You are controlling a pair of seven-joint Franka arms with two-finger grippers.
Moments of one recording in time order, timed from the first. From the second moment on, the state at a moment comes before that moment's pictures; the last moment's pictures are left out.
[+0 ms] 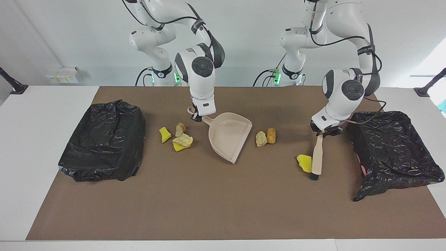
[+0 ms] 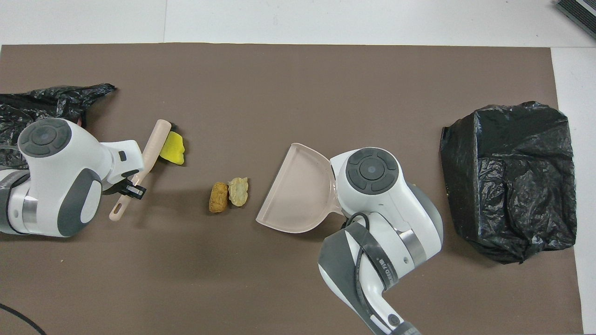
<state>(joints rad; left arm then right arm) -0.08 0.11 -0.05 -2.13 0.13 2.07 0.29 0.53 0.13 -0.02 -1.98 -0.03 1.93 -0.55</state>
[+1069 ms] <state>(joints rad) -0.35 -0.01 -0.06 -2.27 -0.01 1.96 -0.31 0.57 0.14 -0.02 -2.02 -0.05 2.05 -0.57</state>
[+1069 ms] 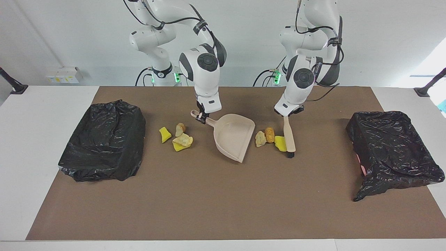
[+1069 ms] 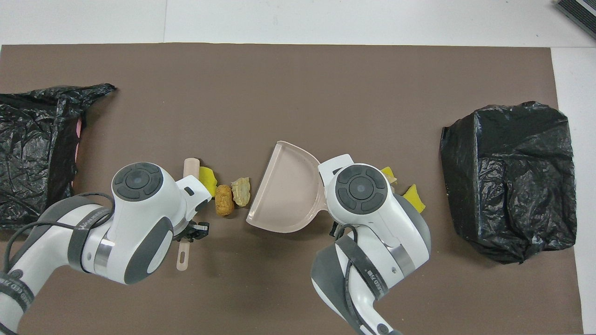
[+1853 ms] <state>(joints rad) -0.56 -0.02 -0.06 -2.27 -0.16 2.04 -0.32 0.59 0.16 -0.02 -2.02 -0.05 2.05 -0.55</state>
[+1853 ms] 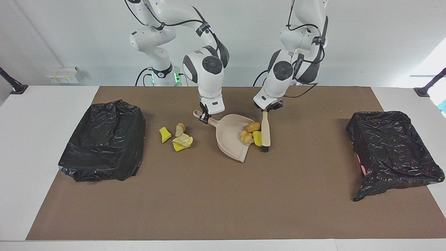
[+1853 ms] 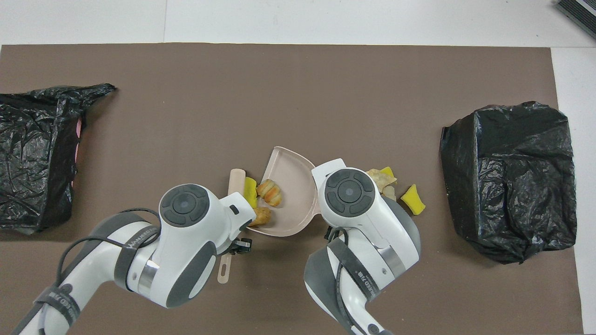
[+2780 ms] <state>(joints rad) -0.47 -0.01 -0.02 -2.27 -0.08 2.06 -0.39 0.58 0.14 -0.02 -2.01 -0.05 2.05 -0.54</state>
